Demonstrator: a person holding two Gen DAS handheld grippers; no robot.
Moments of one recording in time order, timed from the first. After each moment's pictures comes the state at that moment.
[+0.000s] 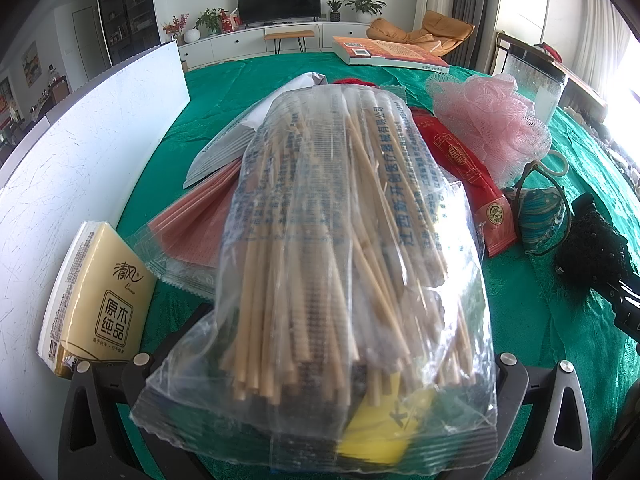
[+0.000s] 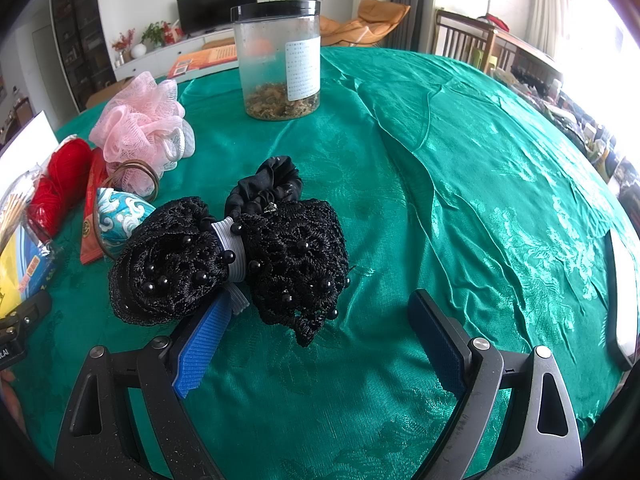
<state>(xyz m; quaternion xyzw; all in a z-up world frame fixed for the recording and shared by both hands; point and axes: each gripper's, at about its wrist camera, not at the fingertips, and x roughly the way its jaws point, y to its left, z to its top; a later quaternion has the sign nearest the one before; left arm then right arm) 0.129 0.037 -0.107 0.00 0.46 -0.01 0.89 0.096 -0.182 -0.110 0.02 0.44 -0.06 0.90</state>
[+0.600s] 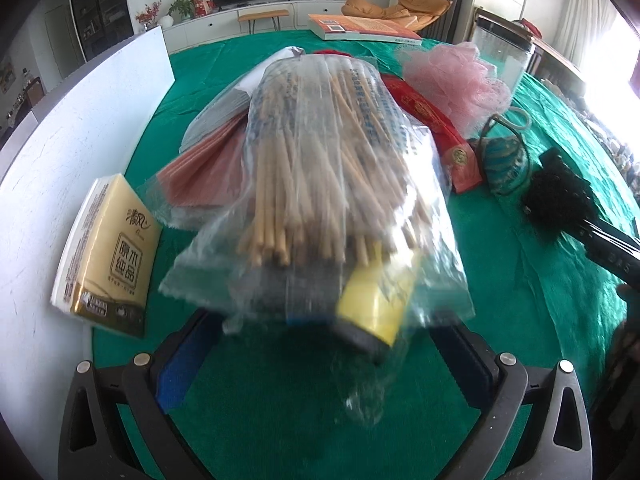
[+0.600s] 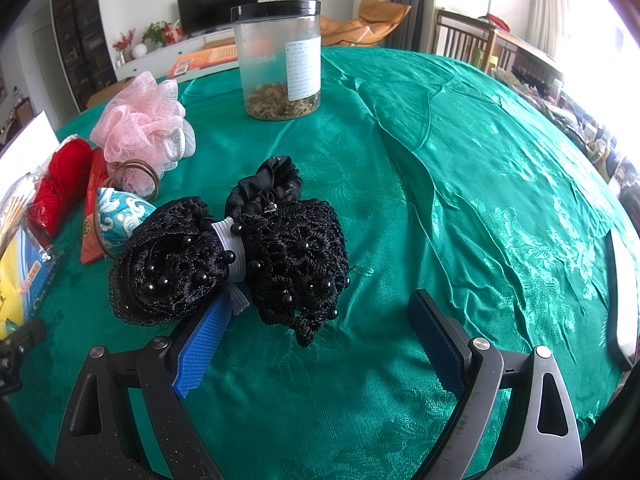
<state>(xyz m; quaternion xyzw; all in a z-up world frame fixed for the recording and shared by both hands) 0.085 0.043 -0.097 0.01 0.50 -0.07 0.86 0.095 -0.182 -0.110 0.02 0.44 -0.05 0.90</state>
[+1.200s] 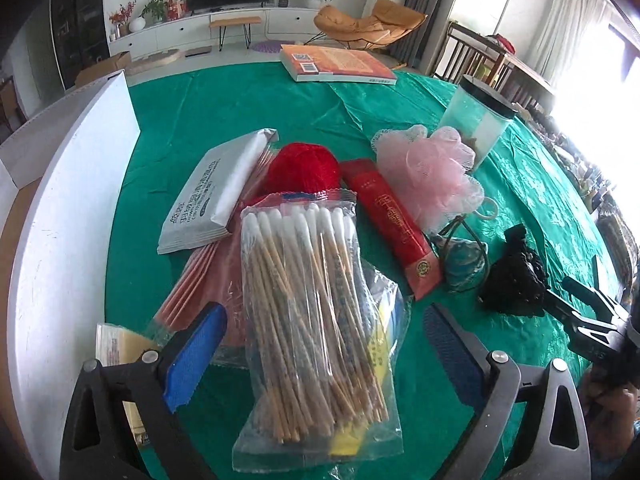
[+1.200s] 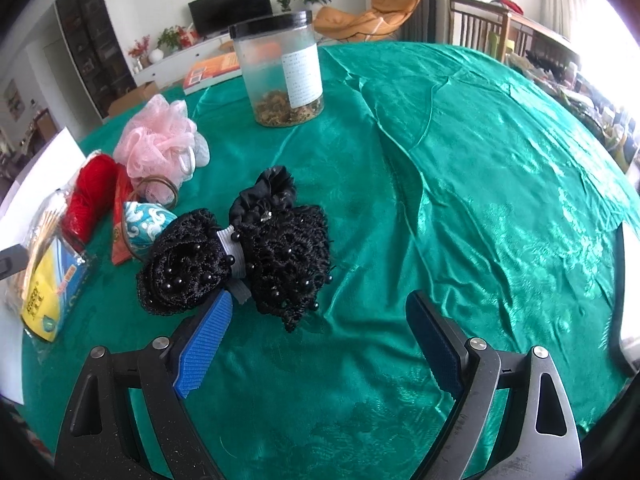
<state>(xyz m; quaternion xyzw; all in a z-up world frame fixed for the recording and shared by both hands) 0.157 0.045 -0.041 -0.02 0.50 -0.12 0.86 0.087 -0.206 -0.083 0.05 0.44 0.01 0.90</state>
